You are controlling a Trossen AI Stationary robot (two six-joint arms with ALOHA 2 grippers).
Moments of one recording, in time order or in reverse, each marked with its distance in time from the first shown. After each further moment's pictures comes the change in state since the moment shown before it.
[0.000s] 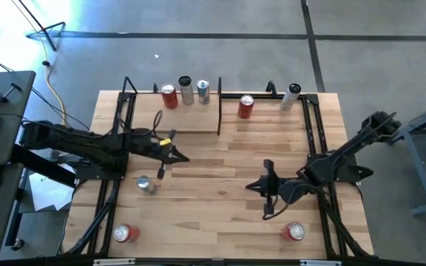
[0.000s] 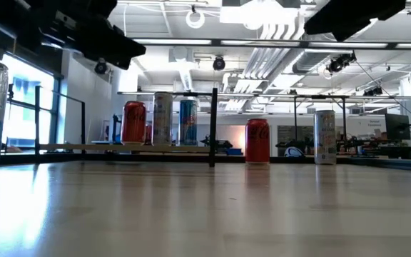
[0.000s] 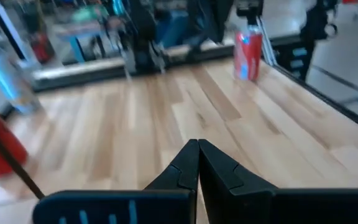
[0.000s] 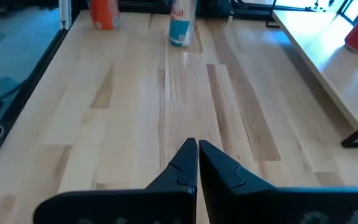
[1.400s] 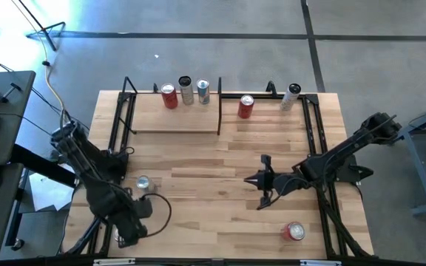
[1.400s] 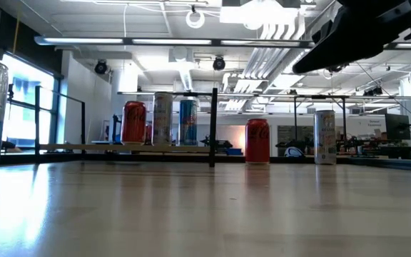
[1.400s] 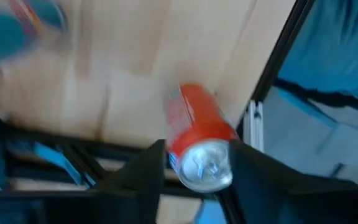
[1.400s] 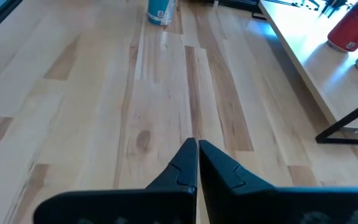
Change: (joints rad) left arm -0.907 0.565 1.022 -1.692 -0.040 -1.332; right arm -0.084 0.017 -0.125 0.138 -0.029 -0.140
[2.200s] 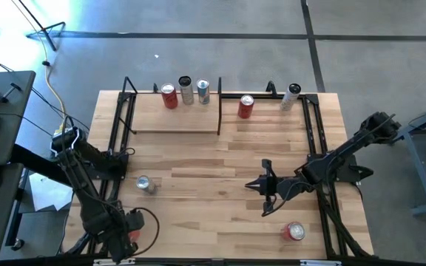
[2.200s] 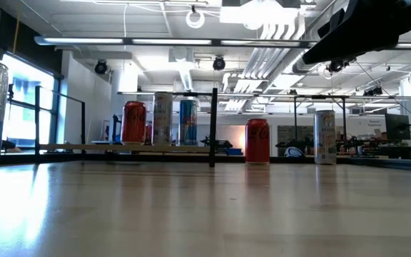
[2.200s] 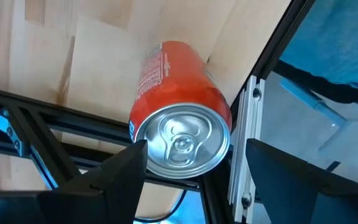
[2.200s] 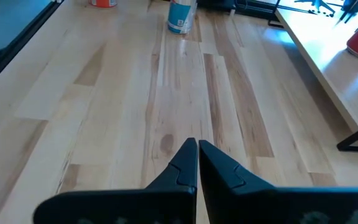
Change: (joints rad) left arm -0.145 0.065 -0.056 0.114 0.040 -0.224; right arm 0.057 0.000 0.001 0.022 0.000 0.023
